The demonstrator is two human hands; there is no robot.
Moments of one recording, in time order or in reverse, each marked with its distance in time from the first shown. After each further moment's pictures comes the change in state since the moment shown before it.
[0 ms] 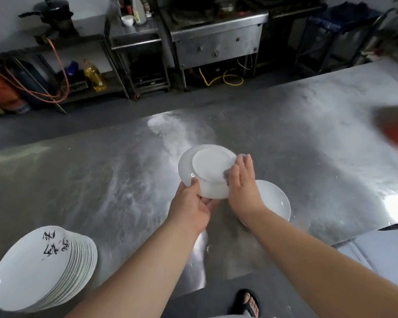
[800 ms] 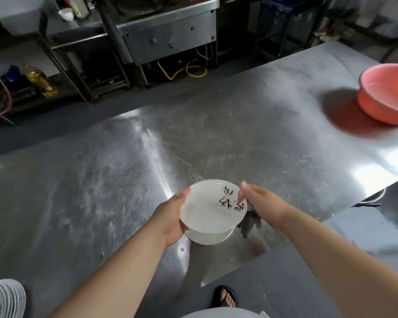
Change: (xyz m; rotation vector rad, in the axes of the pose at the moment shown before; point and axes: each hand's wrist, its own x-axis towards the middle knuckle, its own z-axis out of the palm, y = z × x) left_hand 0.091 -0.101 0.056 0.555 -0.045 -0.265; right_hand 0.039 0.145 -0.191 0.036 -0.343 0.507
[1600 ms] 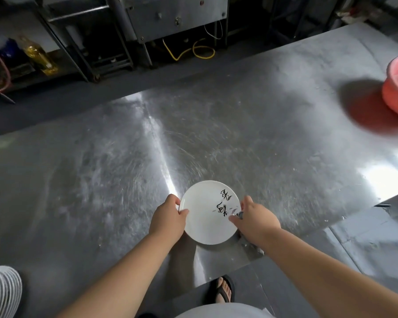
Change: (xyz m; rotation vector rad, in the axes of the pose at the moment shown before) left_hand 0.038 -0.036 -0.028 1.153 0.413 0.349; right_hand 0.030 0.042 0.048 -0.733 0.099 0.085
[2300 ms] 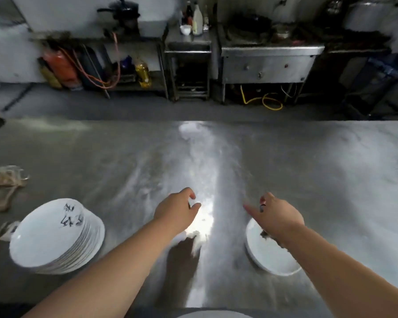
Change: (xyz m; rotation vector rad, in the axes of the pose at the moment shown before) left_hand -0.038 -0.115 -0.158 0.041 0.206 0.038; right_hand -0.045 -0.188 -0.049 -0.203 0.123 -0.230
